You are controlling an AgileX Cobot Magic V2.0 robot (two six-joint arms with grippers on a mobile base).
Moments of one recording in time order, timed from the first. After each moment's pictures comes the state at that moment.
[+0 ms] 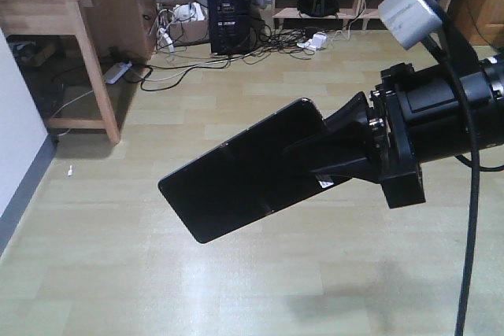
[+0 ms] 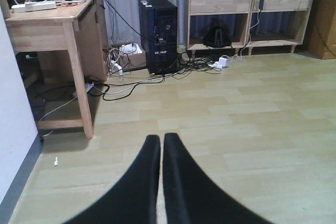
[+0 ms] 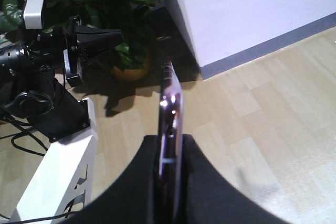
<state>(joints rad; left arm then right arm) -0.05 -0.02 0.03 -0.14 0.24 0.14 0.22 1.28 -1.17 1.05 1.23 -1.05</state>
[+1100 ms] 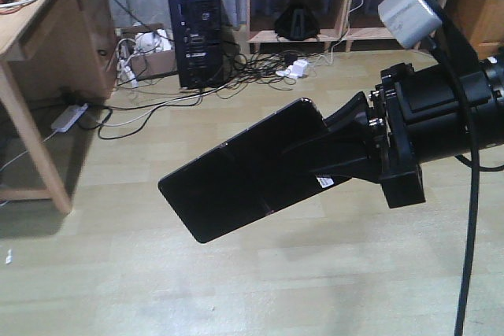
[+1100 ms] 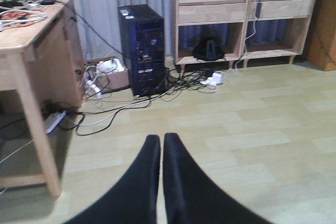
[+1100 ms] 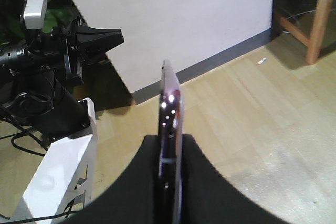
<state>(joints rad) -0.05 -0.02 0.03 -0.14 0.24 0.14 0.22 1.28 -1.17 1.05 1.23 -1.05</state>
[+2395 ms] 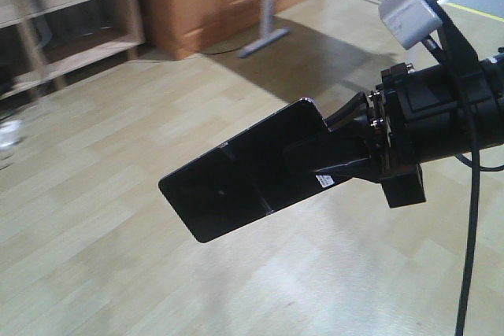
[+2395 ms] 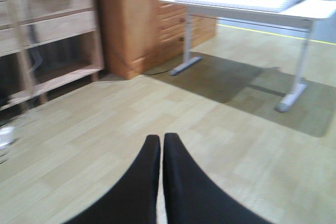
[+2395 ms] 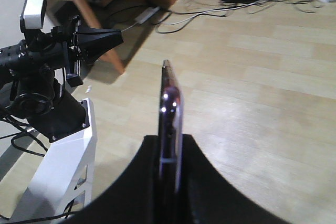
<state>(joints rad) -0.05 -0.02 0.03 -0.14 0.24 0.14 0.22 1.28 -1.17 1.05 1.23 -1.05</state>
